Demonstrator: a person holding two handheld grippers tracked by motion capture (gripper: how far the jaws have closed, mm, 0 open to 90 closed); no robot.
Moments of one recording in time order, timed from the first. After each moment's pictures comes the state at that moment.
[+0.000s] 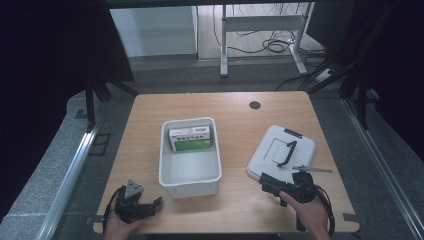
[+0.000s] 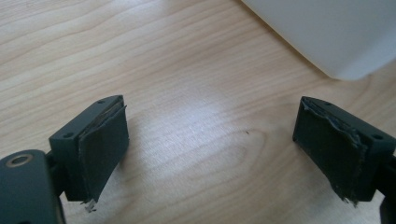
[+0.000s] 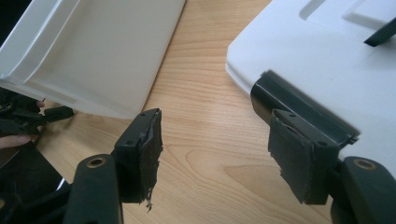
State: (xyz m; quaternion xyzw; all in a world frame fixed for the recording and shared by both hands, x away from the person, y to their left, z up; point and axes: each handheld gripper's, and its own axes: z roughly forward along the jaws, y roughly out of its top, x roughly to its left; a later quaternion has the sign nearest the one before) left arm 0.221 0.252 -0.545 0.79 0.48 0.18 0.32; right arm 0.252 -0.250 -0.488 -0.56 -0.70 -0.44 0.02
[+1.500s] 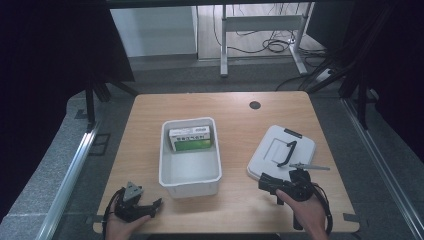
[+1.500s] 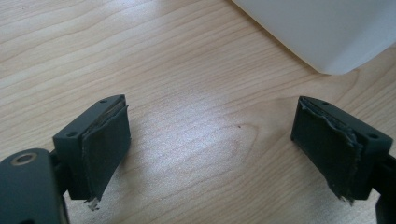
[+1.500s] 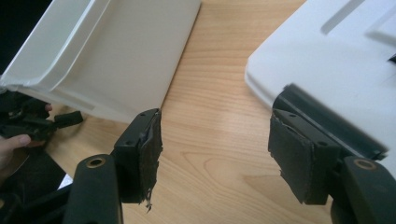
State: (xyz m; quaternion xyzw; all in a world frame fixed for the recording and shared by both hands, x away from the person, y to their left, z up) left arm 0.217 0.253 -0.547 0.79 0.48 0.18 0.33; right arm 0.252 -0.239 -0.471 -0.56 -0.70 -0.45 0.01
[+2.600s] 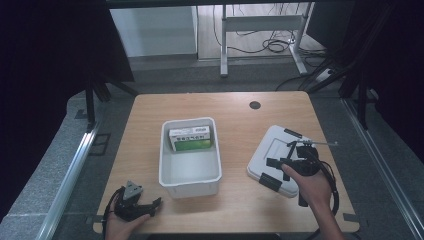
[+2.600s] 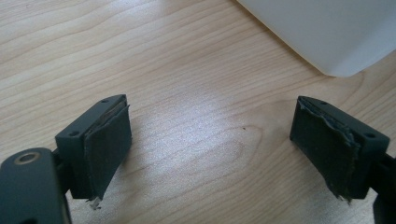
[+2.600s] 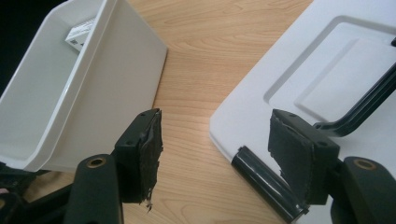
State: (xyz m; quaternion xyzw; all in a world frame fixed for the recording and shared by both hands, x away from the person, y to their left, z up) left arm 0.219 0.253 -0.546 0.79 0.48 0.18 0.33; right arm 0.296 -0.251 -0.429 -0.61 -0.68 -0.41 -0.02
